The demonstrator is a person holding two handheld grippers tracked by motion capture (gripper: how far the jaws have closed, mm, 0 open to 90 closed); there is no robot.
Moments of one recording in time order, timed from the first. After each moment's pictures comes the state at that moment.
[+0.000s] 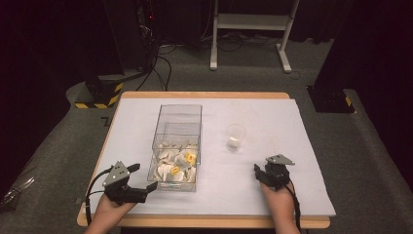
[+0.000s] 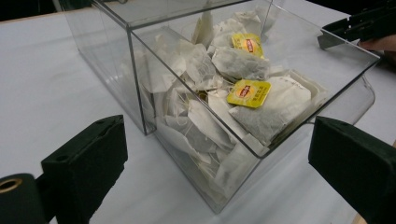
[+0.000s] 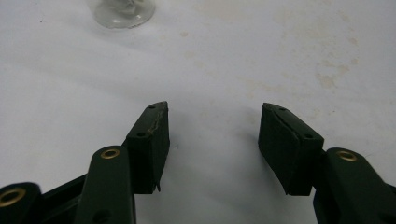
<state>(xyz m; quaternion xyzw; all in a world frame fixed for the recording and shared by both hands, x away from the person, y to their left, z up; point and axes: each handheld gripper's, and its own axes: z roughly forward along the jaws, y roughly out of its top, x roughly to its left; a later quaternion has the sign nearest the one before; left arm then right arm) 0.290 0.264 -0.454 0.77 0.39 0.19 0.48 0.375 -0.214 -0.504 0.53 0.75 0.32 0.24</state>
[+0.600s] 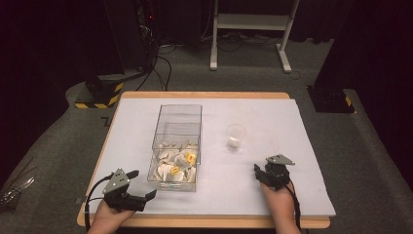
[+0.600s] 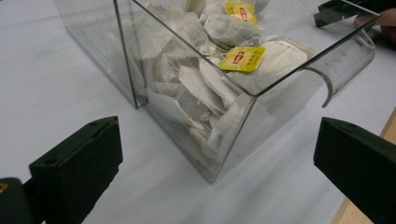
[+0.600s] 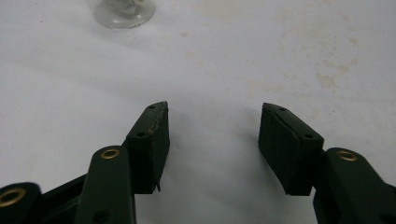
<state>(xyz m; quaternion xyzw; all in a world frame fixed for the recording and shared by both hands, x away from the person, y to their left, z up) 0.279 0.266 -0.473 0.78 0.38 0.18 0.47 0.375 -0.214 -0.504 0.53 0.75 0.32 0.24</state>
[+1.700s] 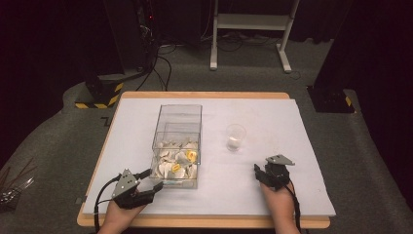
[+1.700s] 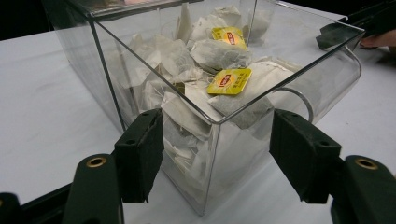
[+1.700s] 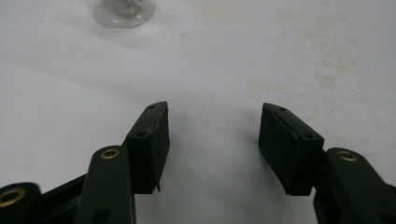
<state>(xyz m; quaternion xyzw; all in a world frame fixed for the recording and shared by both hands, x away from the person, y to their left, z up) 0.281 0.244 -0.478 0.75 0.37 0.23 0.50 0.374 -0.213 -0.504 0.53 0.75 0.32 0.25</state>
